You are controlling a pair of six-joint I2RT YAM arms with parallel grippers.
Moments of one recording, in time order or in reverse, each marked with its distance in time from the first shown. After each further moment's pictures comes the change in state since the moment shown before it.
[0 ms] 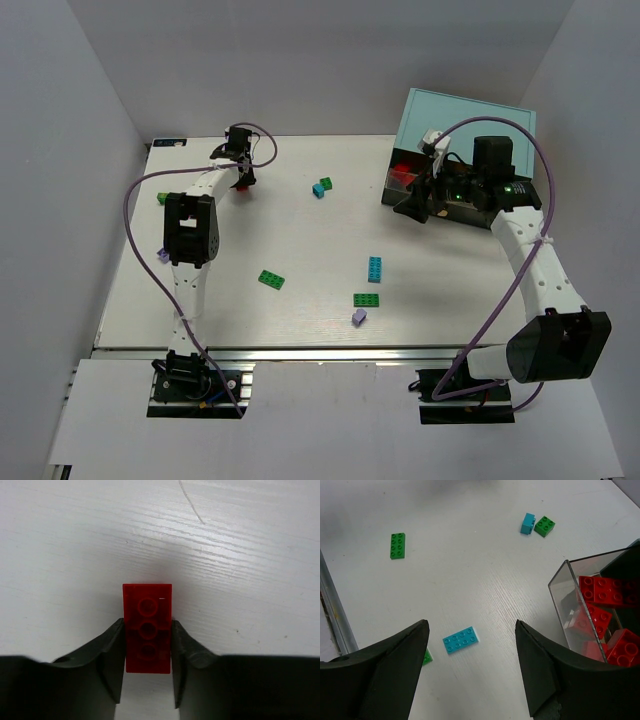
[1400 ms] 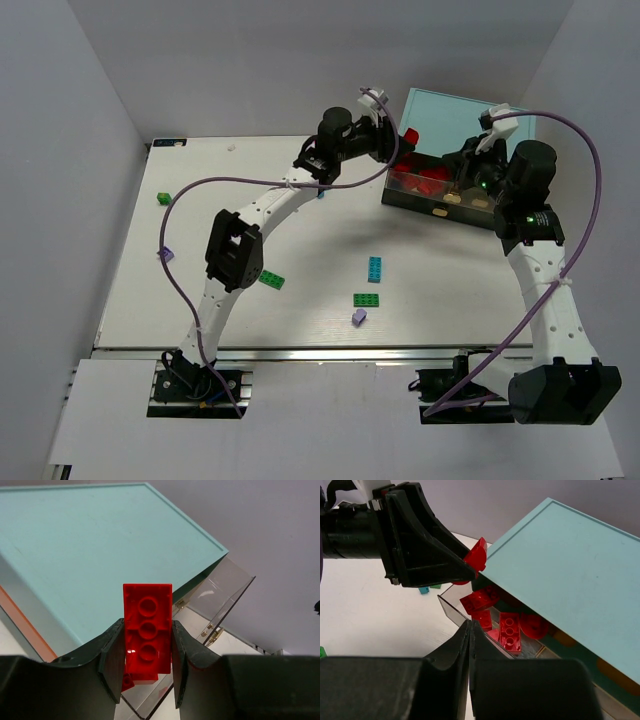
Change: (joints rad) left arm -0.487 -0.095 0.171 0.687 0.819 -0.147; right arm -0.080 -0.216 -0.126 0.420 0.455 0.438
